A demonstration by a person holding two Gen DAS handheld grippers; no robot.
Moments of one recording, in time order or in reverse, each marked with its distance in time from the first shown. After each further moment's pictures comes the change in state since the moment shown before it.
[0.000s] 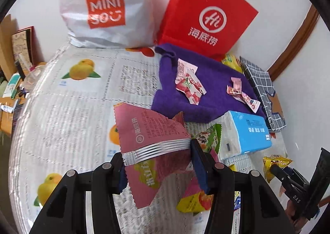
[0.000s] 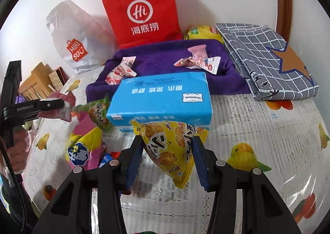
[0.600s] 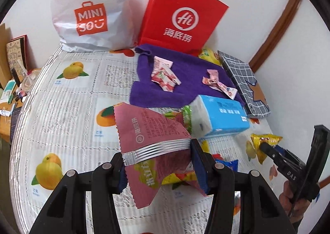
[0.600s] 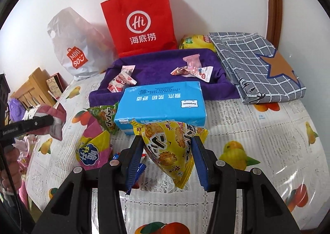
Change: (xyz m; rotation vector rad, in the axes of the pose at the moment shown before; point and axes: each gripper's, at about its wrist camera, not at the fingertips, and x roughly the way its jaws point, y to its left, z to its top) left arm -0.038 -0.033 -0.033 0.084 -0.010 -0.069; right arm -0.033 0.009 0.000 0.020 -0.040 -0.051
